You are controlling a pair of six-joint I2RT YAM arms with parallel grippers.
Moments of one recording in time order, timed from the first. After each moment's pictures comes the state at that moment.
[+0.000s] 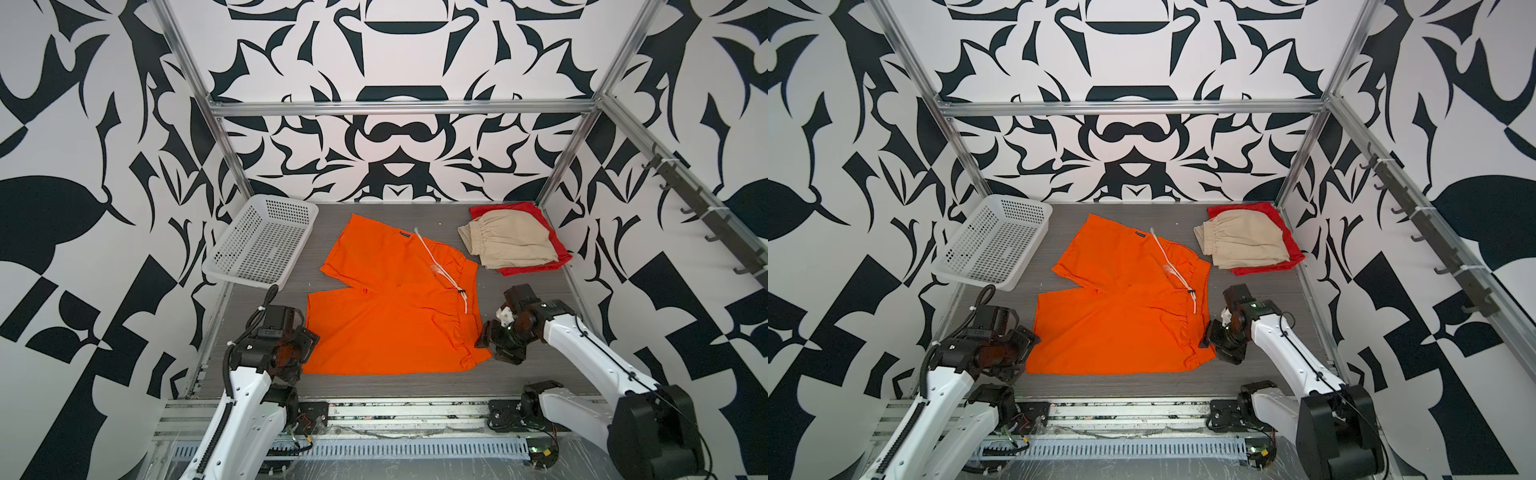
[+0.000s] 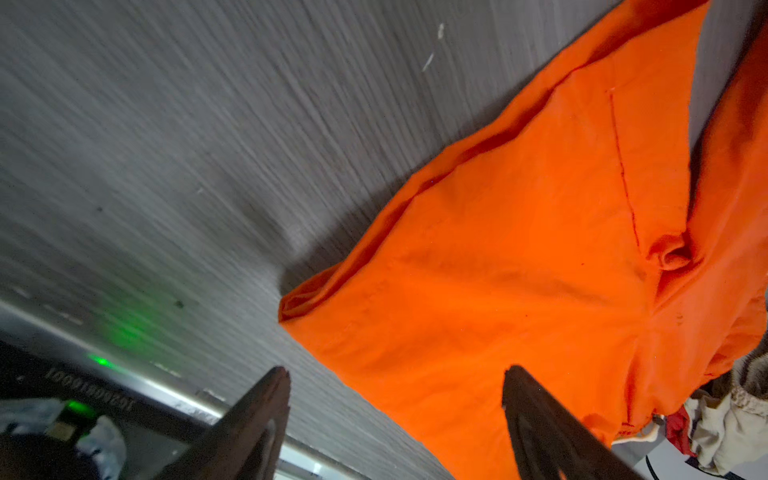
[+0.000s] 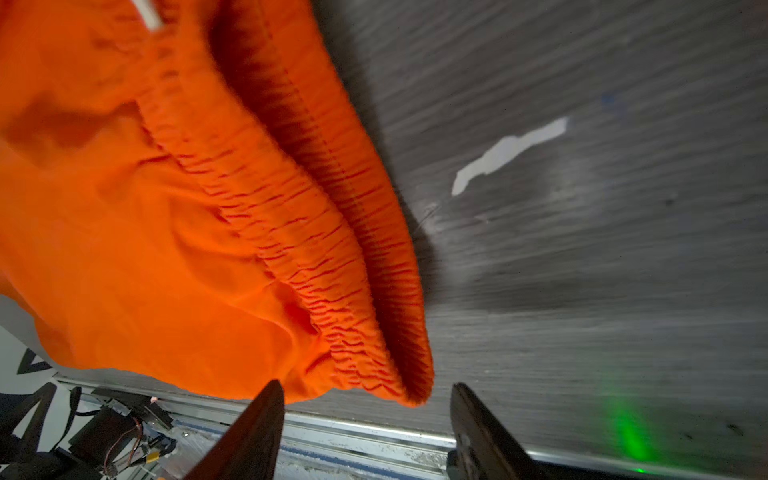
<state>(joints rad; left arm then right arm) -0.14 0.67 0.49 -1.07 0.15 -1.19 0.19 1.11 0.59 -0.96 -0.39 0.62</state>
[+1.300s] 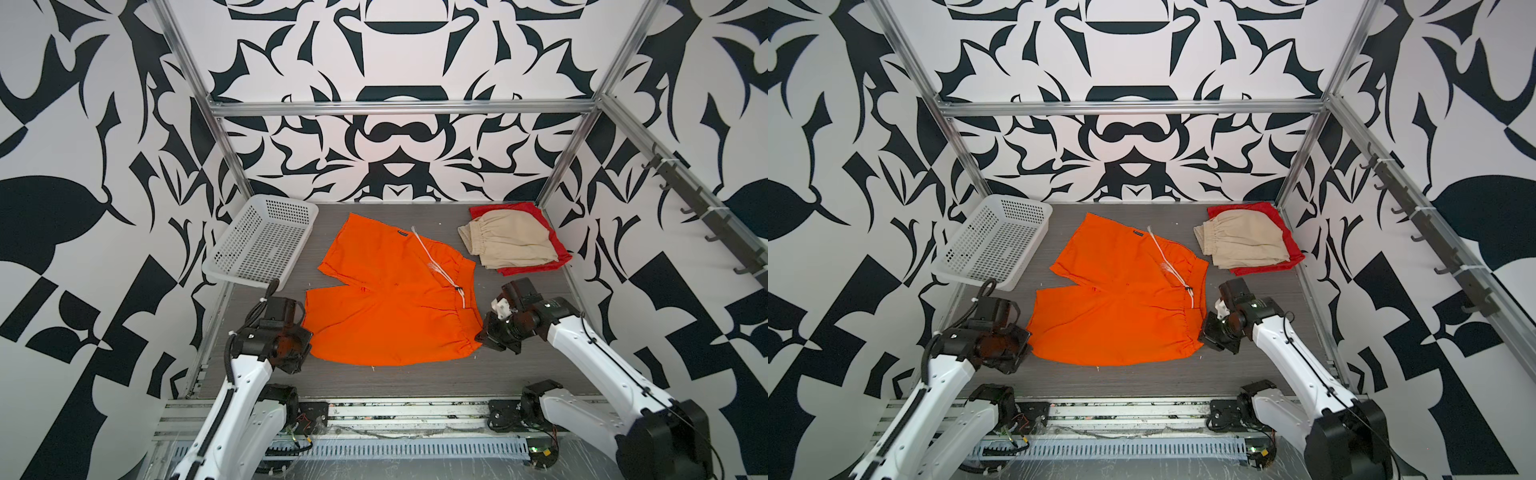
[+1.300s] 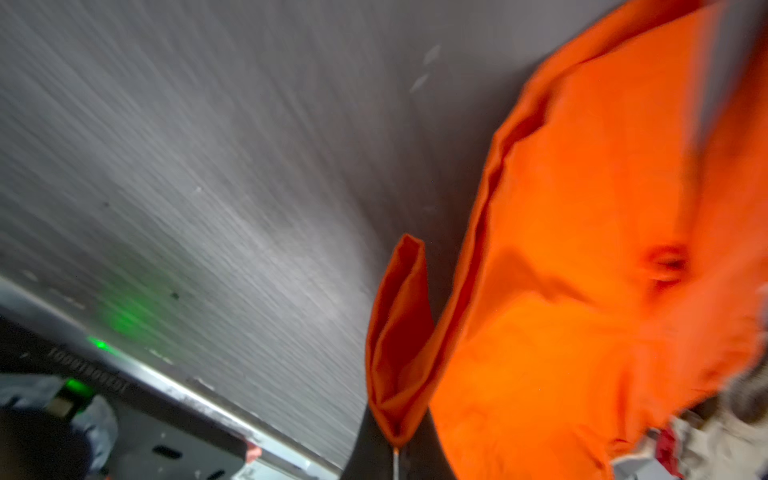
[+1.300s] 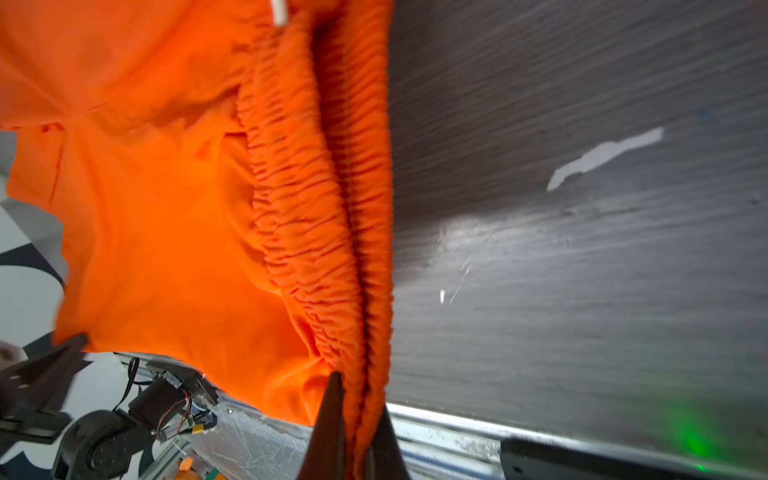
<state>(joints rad) -0.14 0.71 0.62 -1.10 0.10 -1.22 0.27 0.99 0.70 -1.02 -0.42 0.70</state>
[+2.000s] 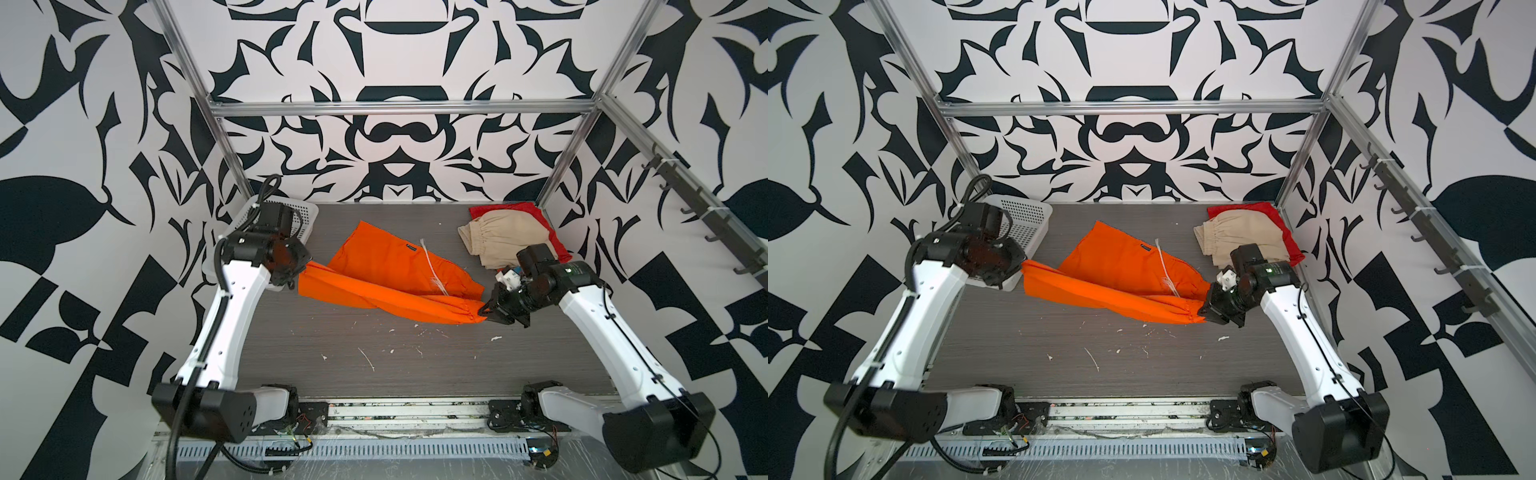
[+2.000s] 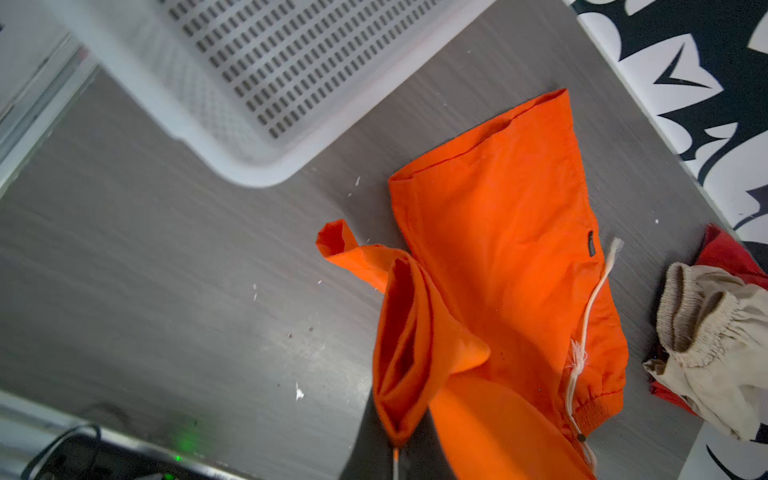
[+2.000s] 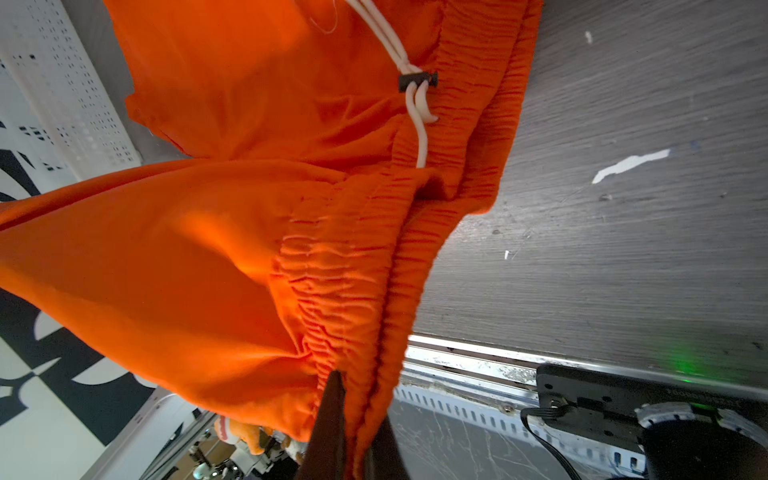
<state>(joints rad) -0.15 1.37 1.52 -1.21 -0.04 -0.73 0.12 1.18 1.10 -1.29 -0.57 0.56</state>
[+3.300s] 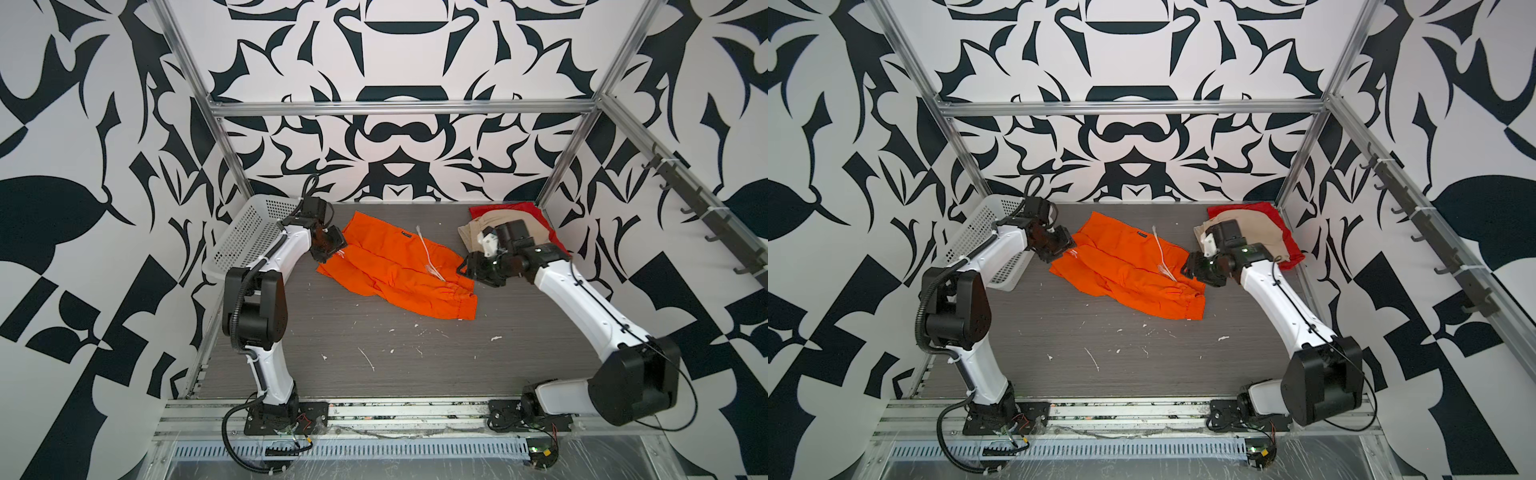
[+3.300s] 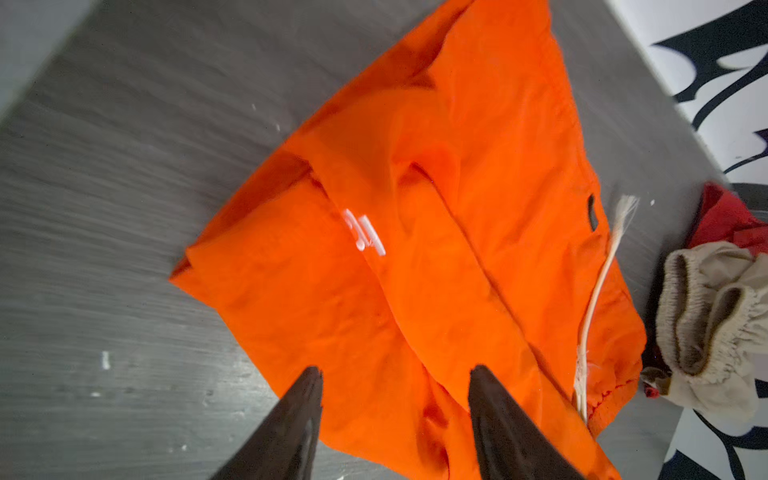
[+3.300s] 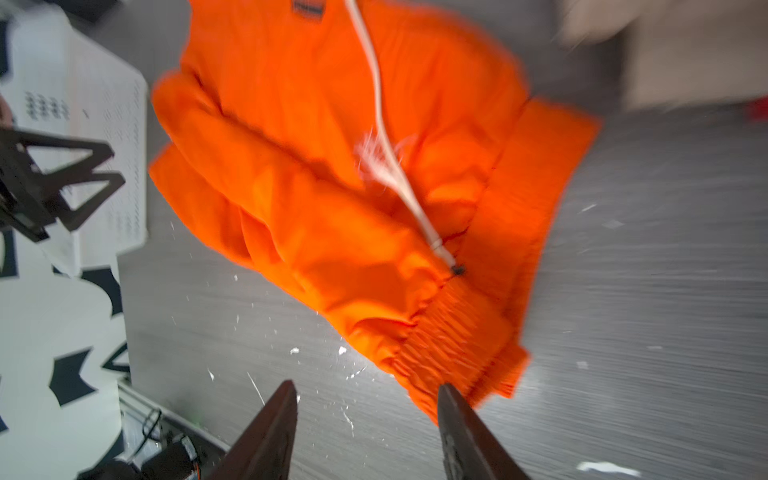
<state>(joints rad) -0.18 1.87 1.44 -0.67 0.23 -0.66 0.27 1.40 1.13 -0.79 -0.36 0.50</state>
